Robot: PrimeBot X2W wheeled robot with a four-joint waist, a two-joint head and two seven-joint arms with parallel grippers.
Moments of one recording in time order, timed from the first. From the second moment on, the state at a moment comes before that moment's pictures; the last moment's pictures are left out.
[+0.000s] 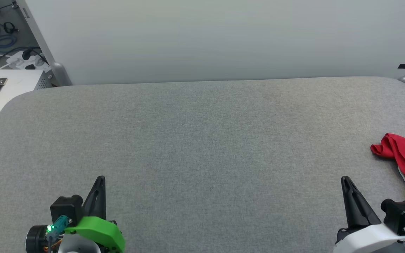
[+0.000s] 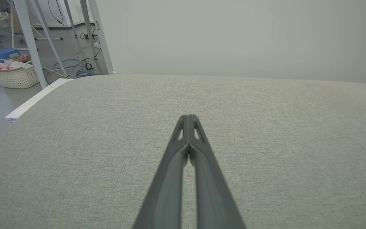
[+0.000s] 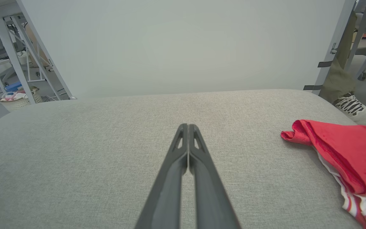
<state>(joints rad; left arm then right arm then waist) -0.01 0.27 -0.18 0.22 -0.37 0.07 -0.21 0.17 -0.05 -0.03 -0.16 0.15 0.13 -0.01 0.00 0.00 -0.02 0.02</state>
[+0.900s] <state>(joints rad) -0.01 0.22 -0.14 0.17 -0.28 0.06 -0.16 0.14 -0.05 -0.02 -0.12 0.12 0.13 -0.01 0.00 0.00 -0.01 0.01</state>
